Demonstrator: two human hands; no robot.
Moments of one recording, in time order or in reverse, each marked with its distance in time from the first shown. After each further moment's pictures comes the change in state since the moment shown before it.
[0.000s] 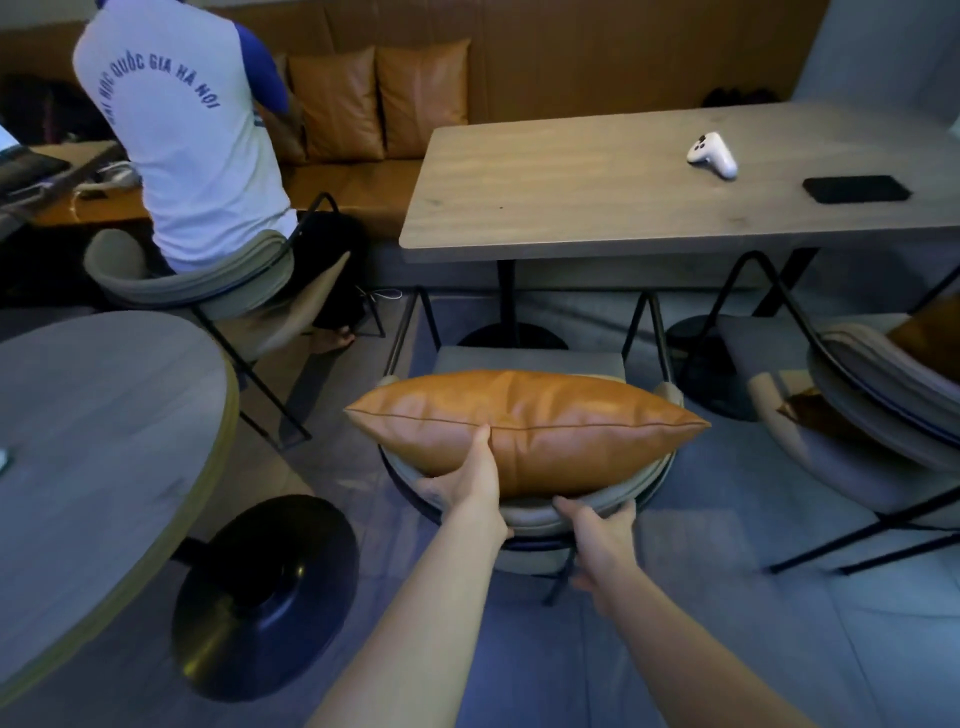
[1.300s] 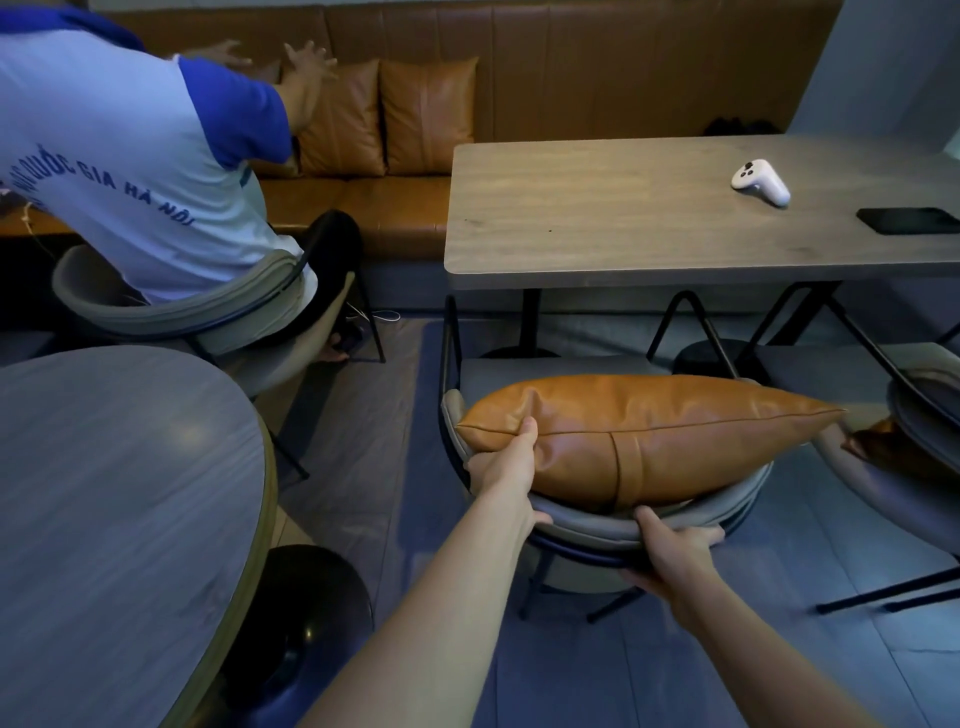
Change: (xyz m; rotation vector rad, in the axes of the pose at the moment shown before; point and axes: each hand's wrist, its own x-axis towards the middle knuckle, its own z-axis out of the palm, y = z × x) left_hand 0.094 0.115 -0.014 0.160 -0.323 -0.037; right_hand 0.060 -0.032 0.084 0.041 0.250 -0.057
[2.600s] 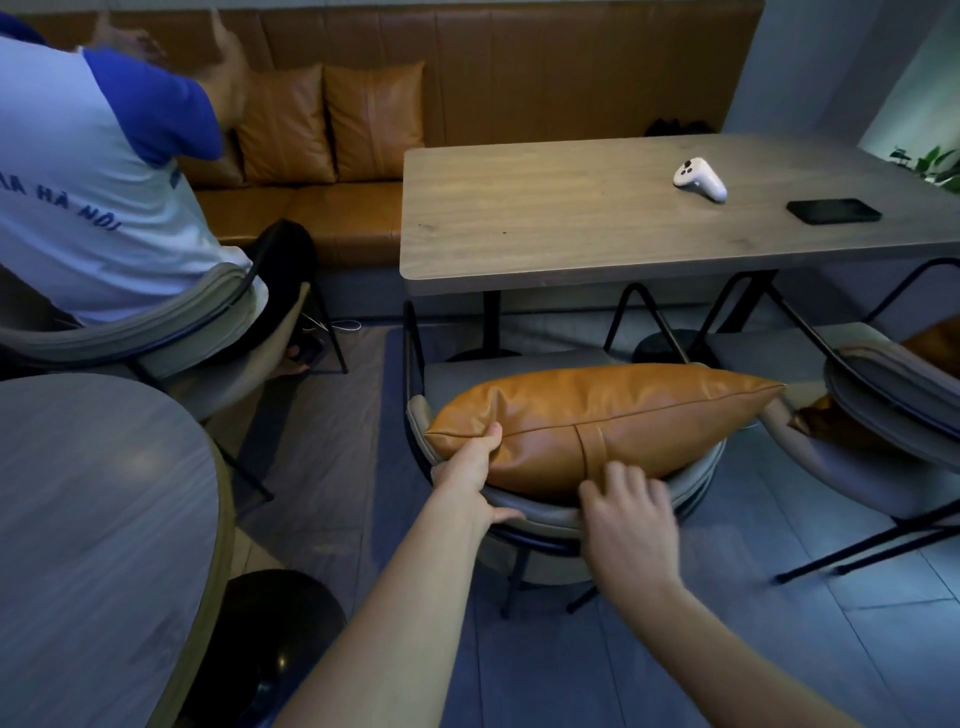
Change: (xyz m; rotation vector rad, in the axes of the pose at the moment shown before) left_hand 0.017 0.005 -0.009 0.034 -0.086 -0.032; right_hand -0.053 -0.006 0.004 -1.284 0.354 -1.099
